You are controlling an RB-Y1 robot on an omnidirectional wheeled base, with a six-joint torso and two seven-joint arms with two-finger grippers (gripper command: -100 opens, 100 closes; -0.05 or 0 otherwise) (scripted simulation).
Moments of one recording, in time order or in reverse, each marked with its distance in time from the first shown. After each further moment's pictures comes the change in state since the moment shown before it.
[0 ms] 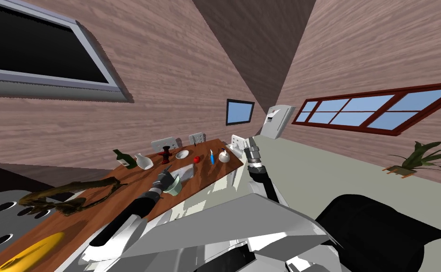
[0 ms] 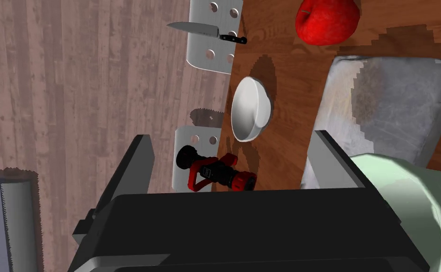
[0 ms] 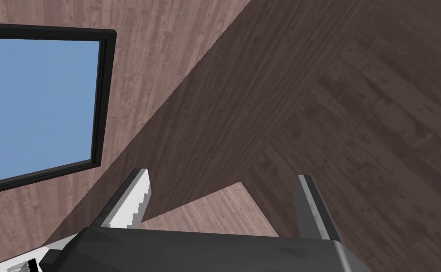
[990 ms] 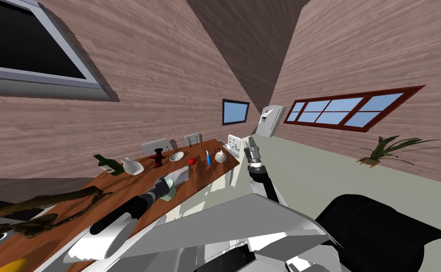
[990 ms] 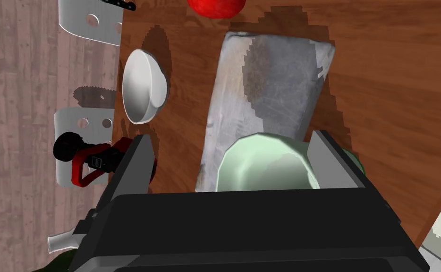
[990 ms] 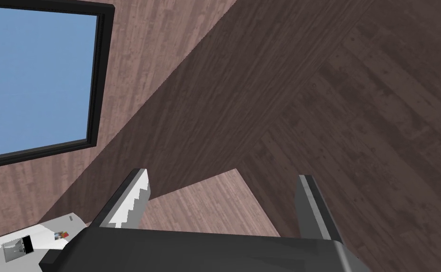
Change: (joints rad) left arm -0.028 0.185 -0.013 0.086 0.192 0.270 0.201; right arm 0.000 0.000 0.000 0.000 0.000 0.000 0.000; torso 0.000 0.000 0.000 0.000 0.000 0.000
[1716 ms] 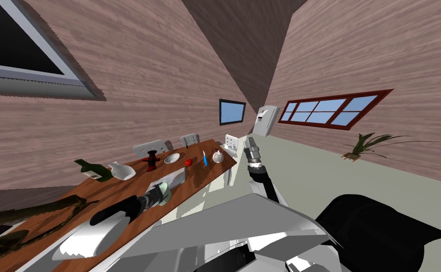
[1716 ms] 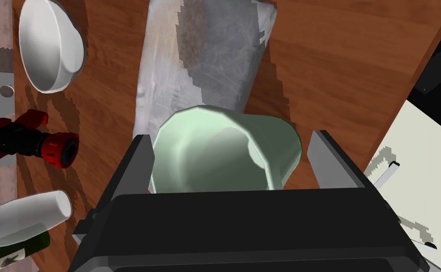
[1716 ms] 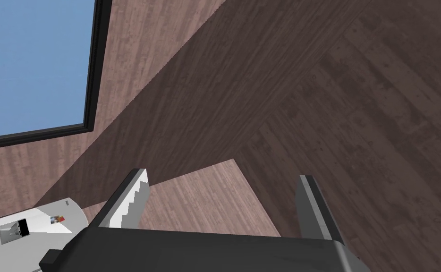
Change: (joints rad) left arm -0.026 0.123 -0.011 0.063 0.136 0.209 0.150; right arm 0.000 0.000 0.000 0.000 0.000 0.000 0.000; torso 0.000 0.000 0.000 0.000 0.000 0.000
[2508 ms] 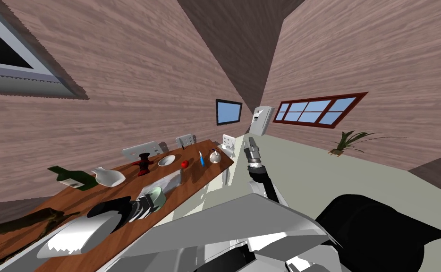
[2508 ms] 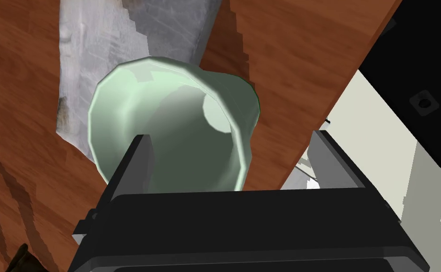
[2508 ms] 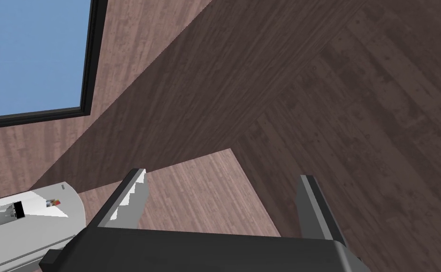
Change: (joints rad) left arm -0.024 0.128 -0.010 0.061 0.139 0.211 0.155; right arm 0.000 0.000 0.000 0.000 0.000 0.000 0.000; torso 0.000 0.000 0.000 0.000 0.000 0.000
